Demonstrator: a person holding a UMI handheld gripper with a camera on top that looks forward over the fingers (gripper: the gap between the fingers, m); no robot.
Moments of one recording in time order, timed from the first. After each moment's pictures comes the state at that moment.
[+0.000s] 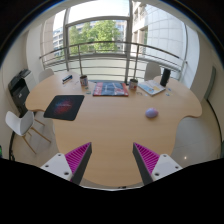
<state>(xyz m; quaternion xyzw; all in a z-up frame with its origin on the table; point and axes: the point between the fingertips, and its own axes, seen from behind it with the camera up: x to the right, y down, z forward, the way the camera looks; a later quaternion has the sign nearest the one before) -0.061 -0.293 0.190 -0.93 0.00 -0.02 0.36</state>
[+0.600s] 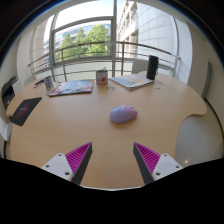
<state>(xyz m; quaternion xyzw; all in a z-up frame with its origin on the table) 0.171 -0.139 0.007 -0.91 0.03 -0.03 0.41</state>
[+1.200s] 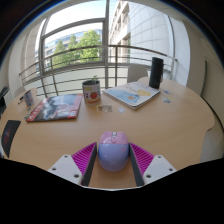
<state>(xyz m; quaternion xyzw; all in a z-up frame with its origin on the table) 0.189 0.051 -0.012 -0.89 0.07 -0.05 0.44</state>
